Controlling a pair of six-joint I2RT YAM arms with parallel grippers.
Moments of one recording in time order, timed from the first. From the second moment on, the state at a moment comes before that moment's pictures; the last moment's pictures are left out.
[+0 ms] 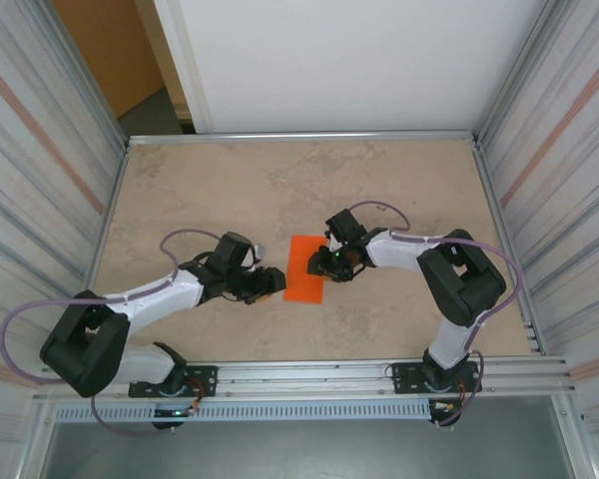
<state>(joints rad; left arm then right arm) -0.63 1.32 0.60 -0.22 0.46 -0.87 0.63 1.76 0.93 -0.28 -0.39 0.81</state>
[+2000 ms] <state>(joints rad) -0.51 1.71 0.73 0.04 0.70 -0.97 0.61 1.57 0.80 -0.17 -0.34 0.64</state>
